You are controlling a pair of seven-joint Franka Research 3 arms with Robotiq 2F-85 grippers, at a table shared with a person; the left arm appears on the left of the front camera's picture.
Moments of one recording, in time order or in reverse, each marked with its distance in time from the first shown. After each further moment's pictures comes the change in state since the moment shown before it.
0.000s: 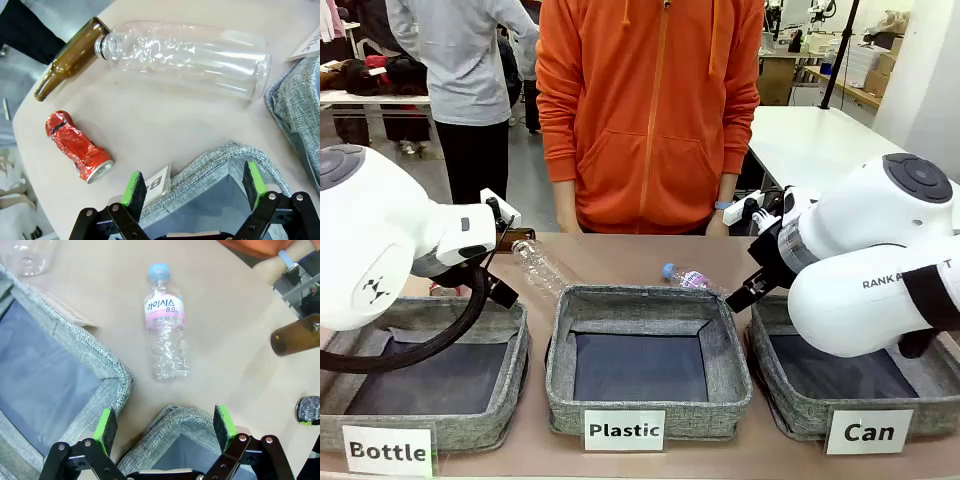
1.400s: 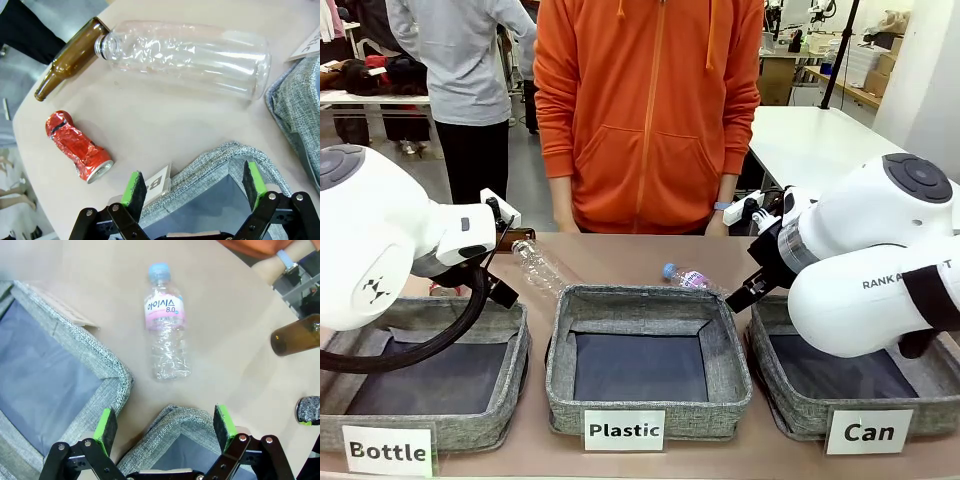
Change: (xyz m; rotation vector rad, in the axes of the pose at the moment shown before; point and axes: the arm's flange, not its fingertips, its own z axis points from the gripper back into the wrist) left arm 0.000 0.000 0.000 0.000 0.000 0.000; right arm 0.000 0.000 0.000 0.000 0.000 0.001
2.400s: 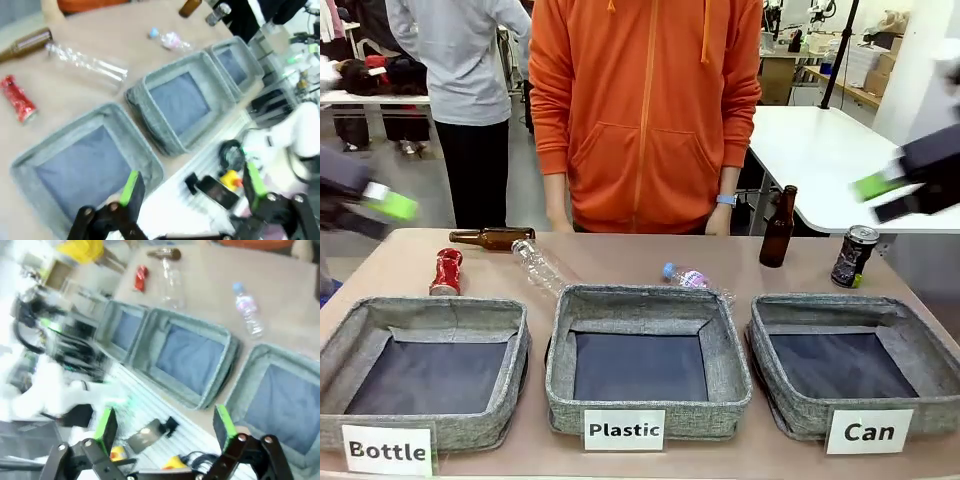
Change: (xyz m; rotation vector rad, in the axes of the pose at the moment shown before) left arm -0.067 0.081 0.240 -0.694 -0.182 0.397; right arm -0.058 -0.109 0.254 0.693 -0.154 -0.552
